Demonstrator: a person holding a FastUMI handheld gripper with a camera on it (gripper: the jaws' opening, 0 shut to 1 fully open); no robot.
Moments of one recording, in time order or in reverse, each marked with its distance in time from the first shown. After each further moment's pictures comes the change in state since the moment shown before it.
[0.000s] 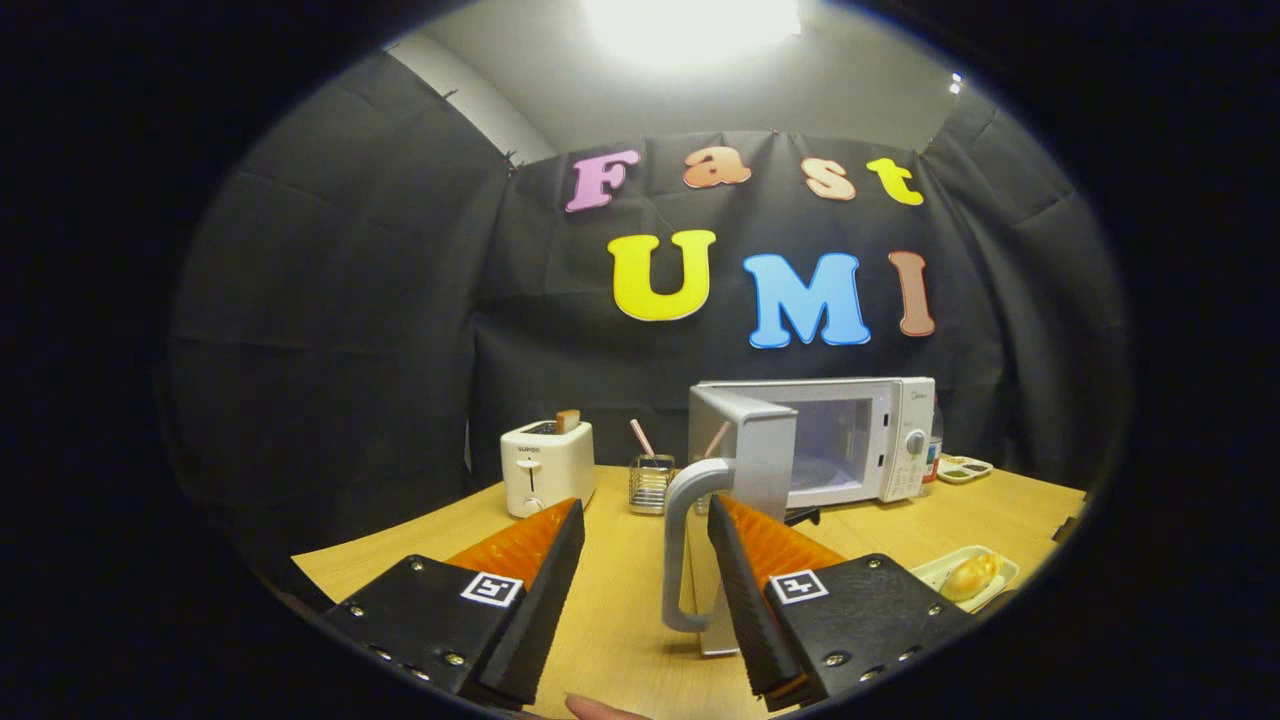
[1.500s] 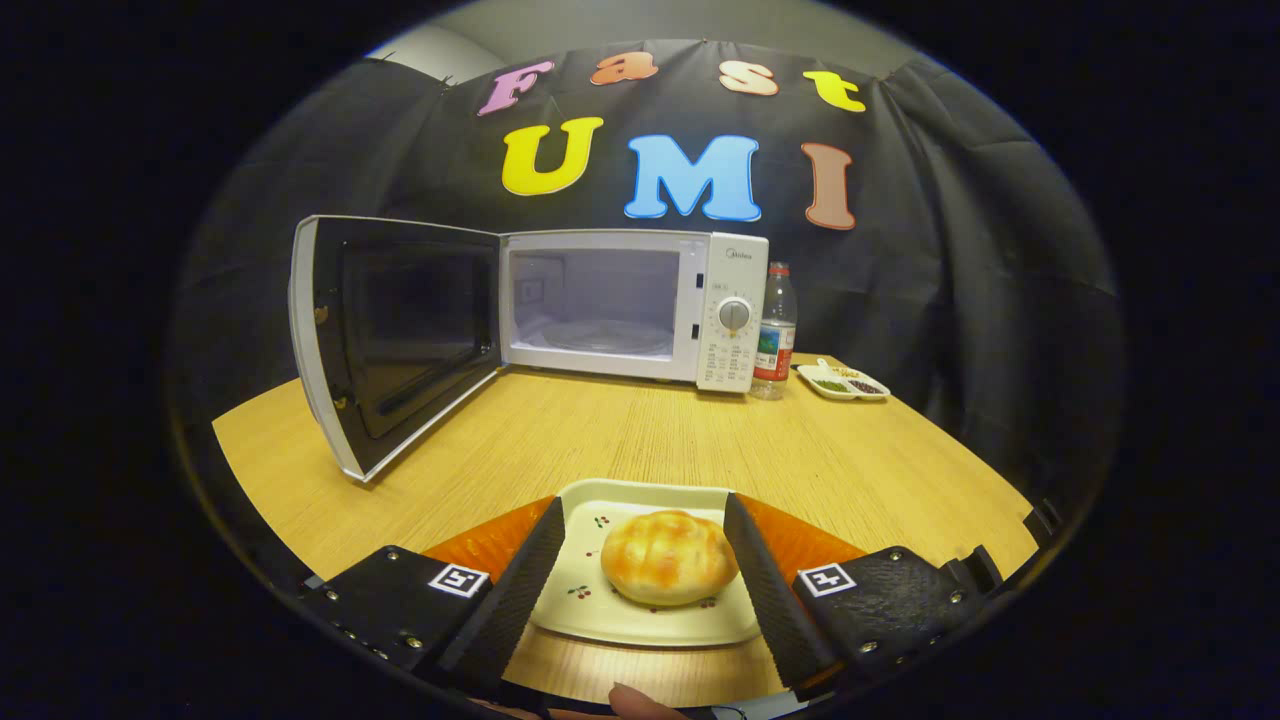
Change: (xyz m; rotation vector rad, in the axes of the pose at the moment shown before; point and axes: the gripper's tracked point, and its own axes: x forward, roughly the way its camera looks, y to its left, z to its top) arm -0.058 -0.302 -0.139 -0.005 0.417 -0.119
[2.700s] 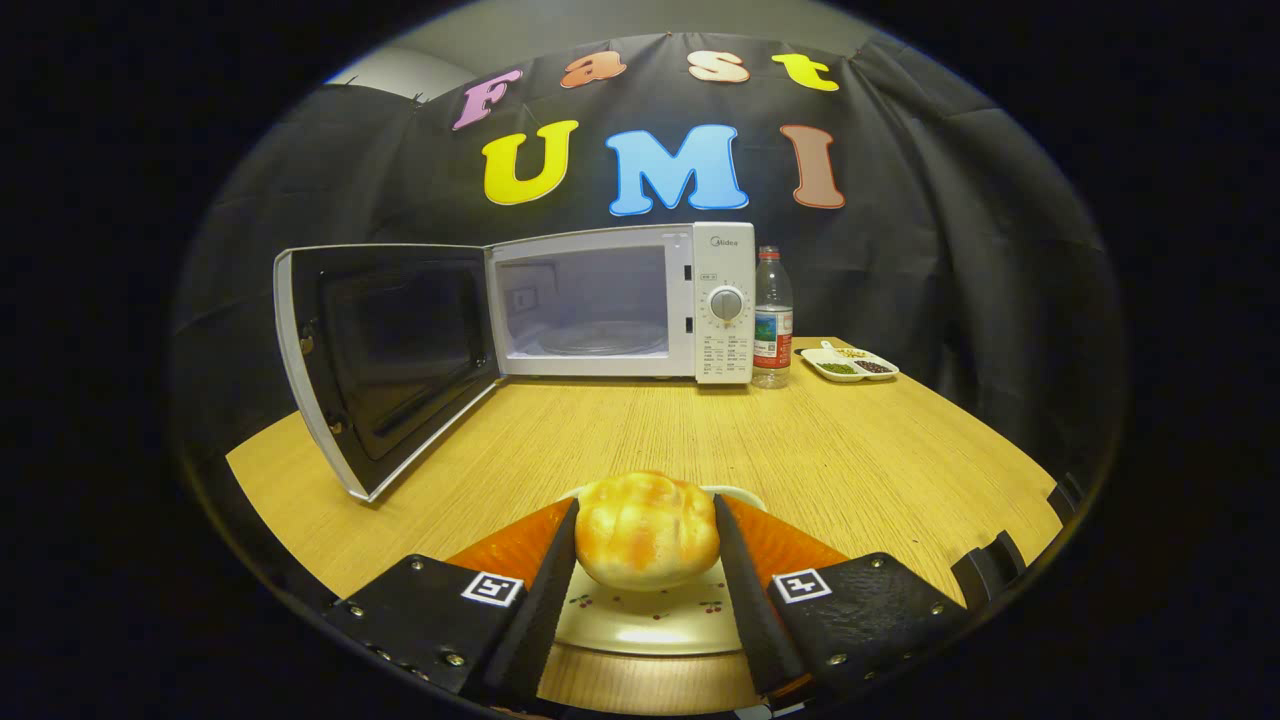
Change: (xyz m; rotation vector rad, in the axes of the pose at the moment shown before) arm 0.003 0.001 0.016 0.076 -0.033 0.037
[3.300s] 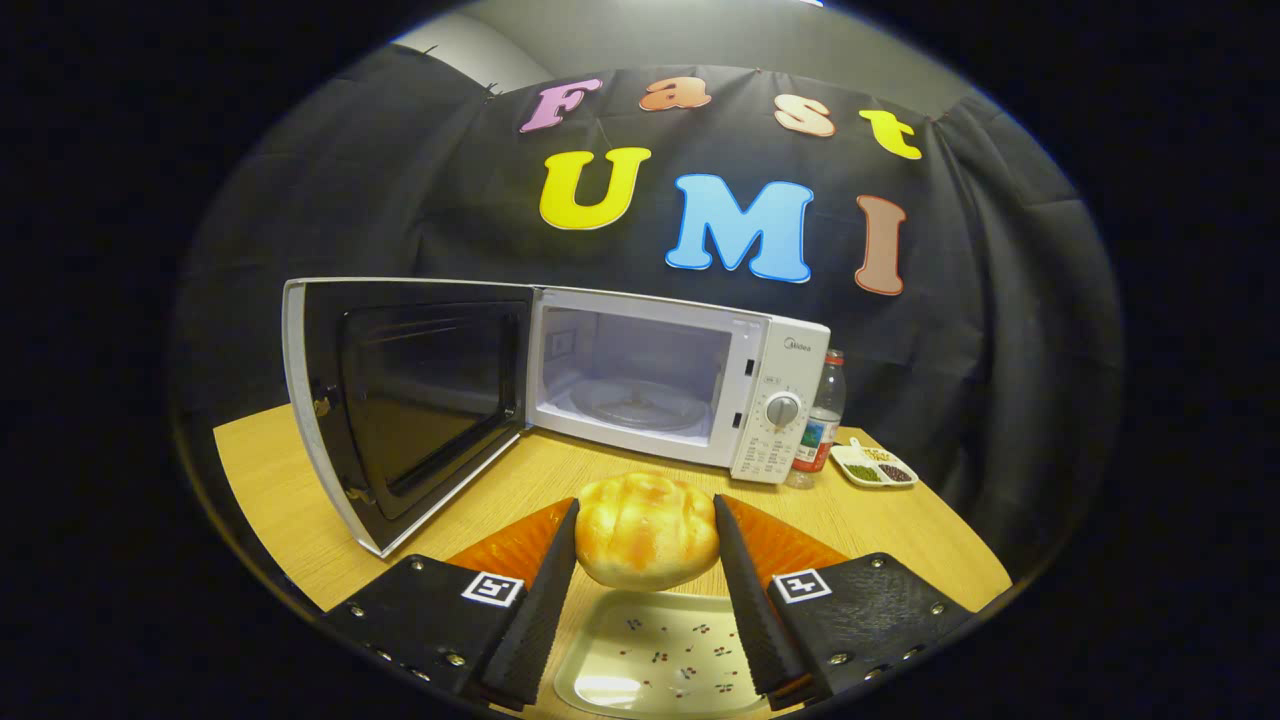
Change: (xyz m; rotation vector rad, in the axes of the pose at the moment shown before) arm 0.037 0.049 0.092 -0.221 -0.114 0.027
